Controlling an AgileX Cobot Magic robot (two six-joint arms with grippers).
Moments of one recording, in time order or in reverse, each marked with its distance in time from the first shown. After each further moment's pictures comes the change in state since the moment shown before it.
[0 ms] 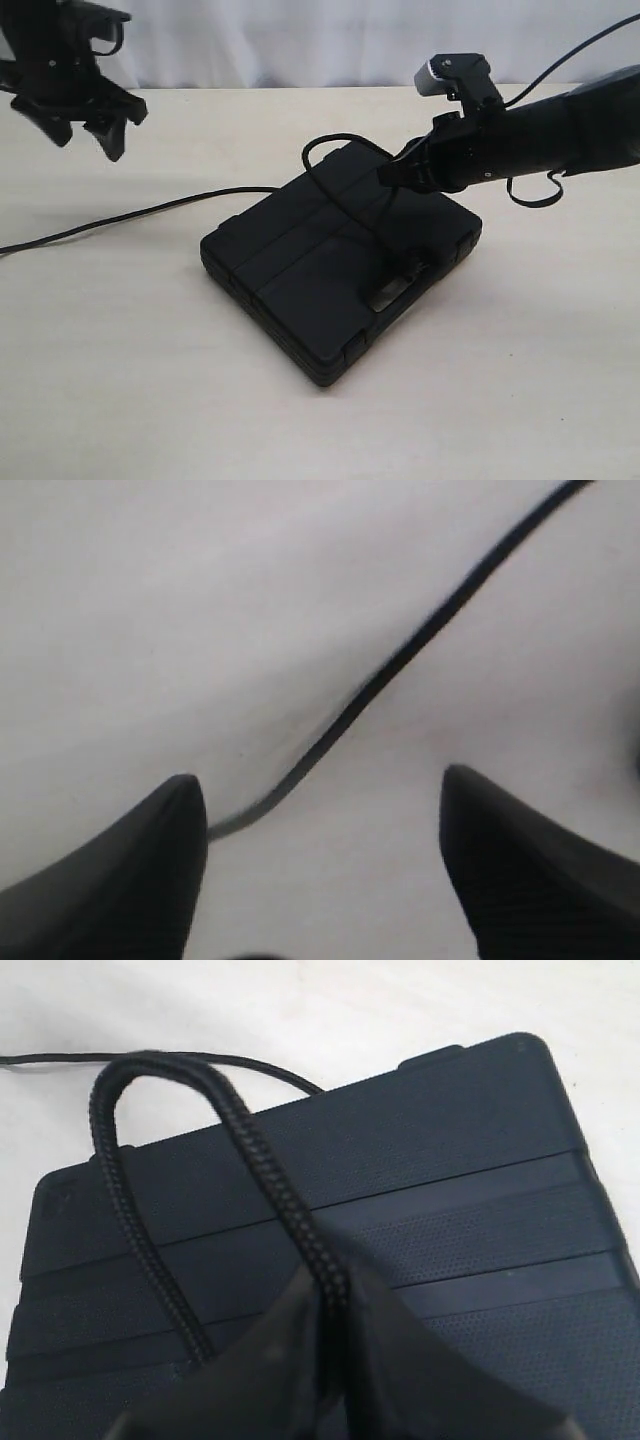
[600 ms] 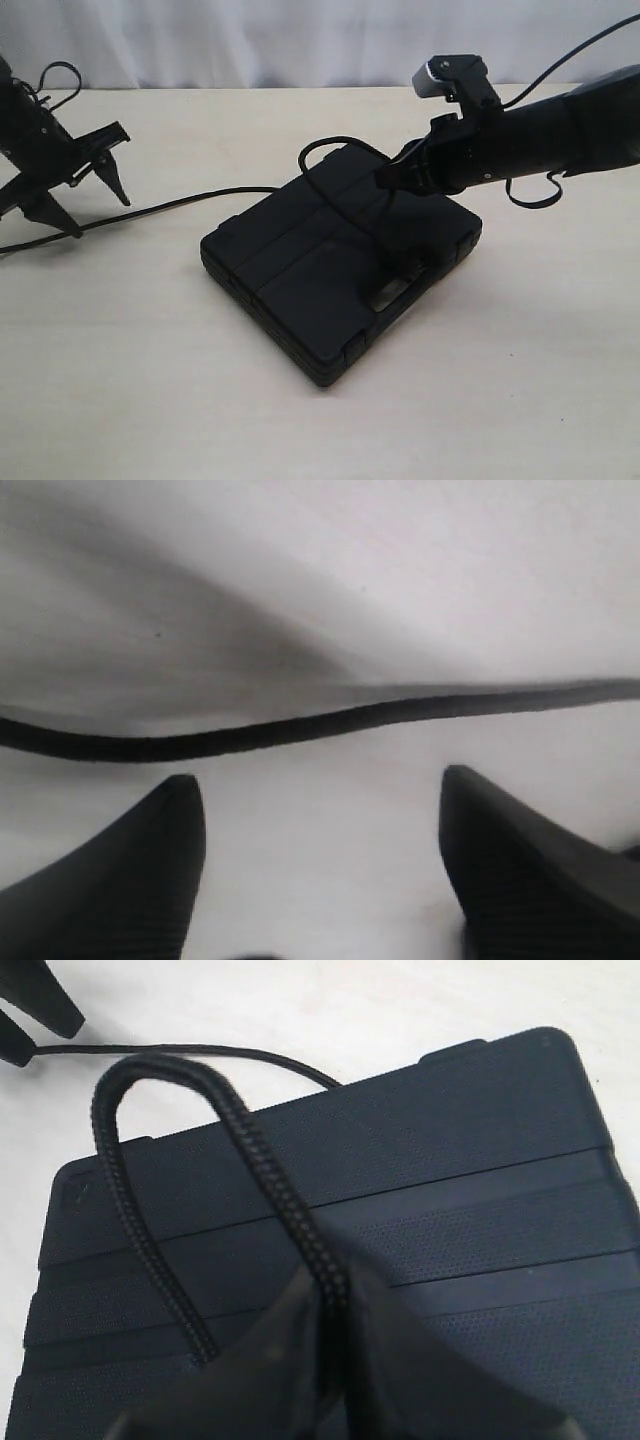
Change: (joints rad) left arm 0.201 0.080 0.254 -0.437 -0.184 -0.436; right arm 0.000 0.000 0.000 -0.008 0.026 0.000
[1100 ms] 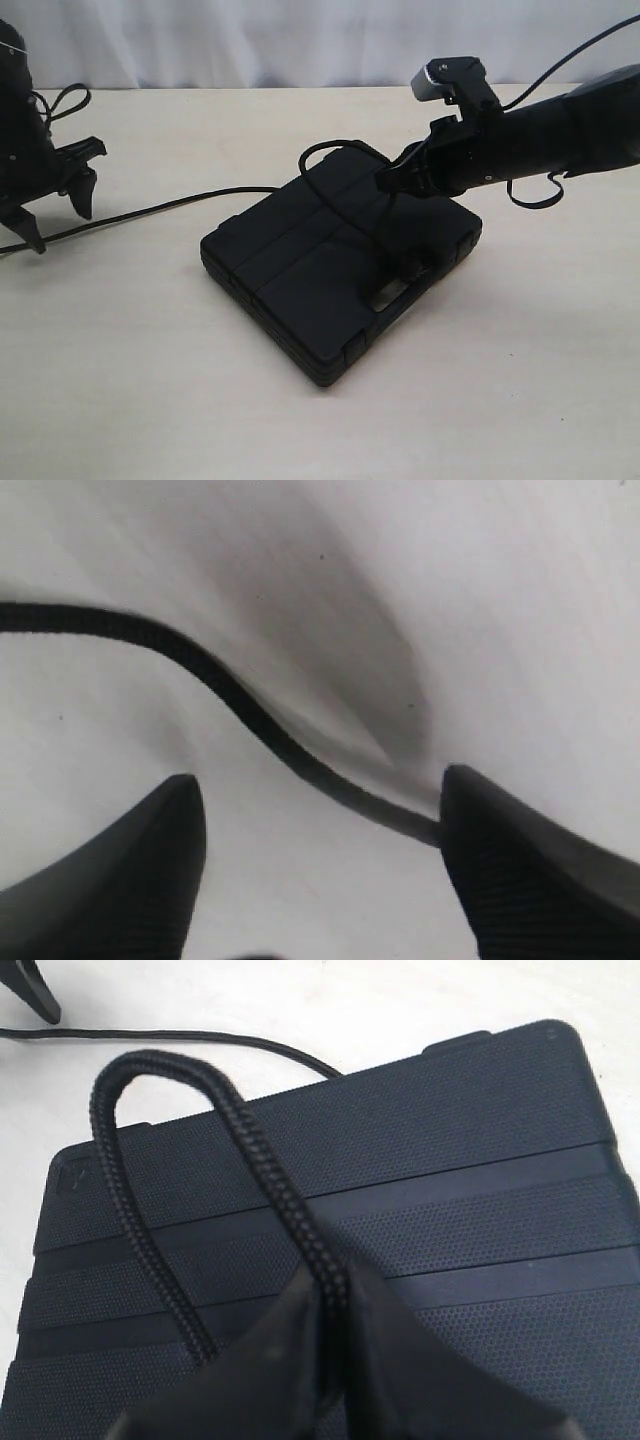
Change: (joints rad) left arm -0.063 0.000 0.000 0.388 0.016 -0.687; right arm 0.000 0.000 0.000 -0.024 0.002 0.000
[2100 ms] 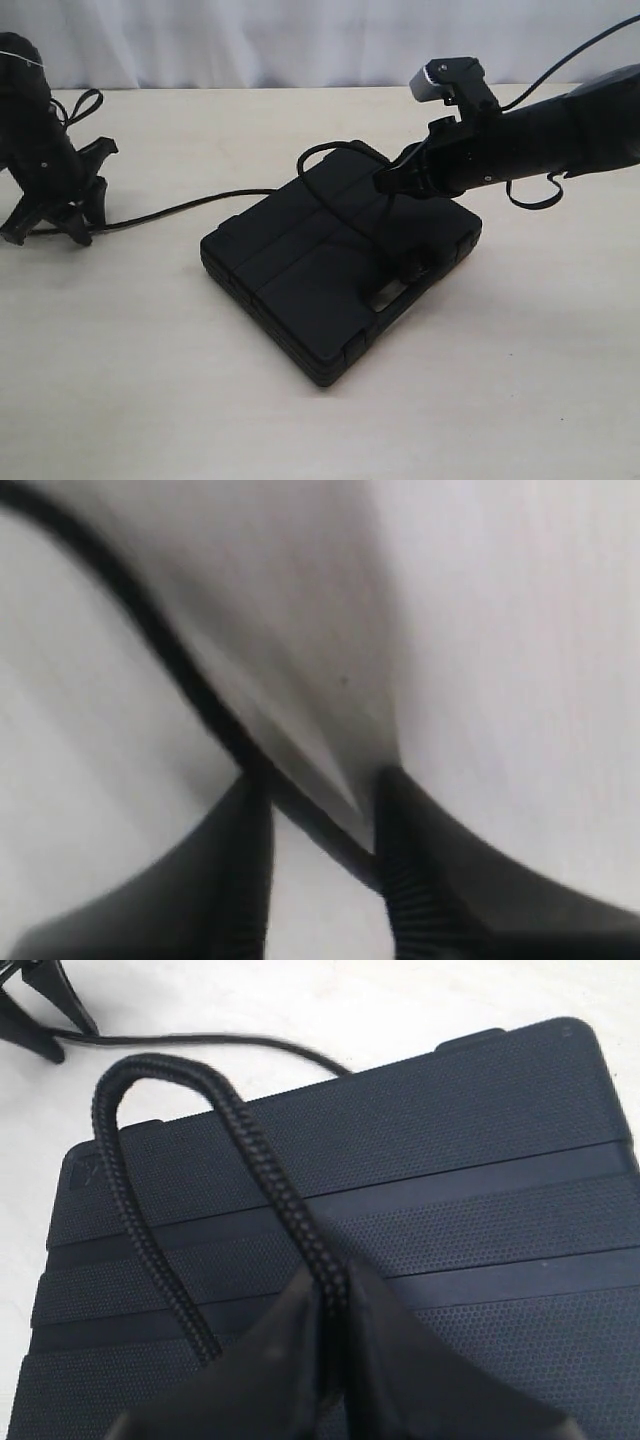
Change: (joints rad) left arm -0.008 0.056 -0.005 -0.101 -0.074 -0.178; right arm 0.000 0.000 0.000 -0.002 0.017 -0.002
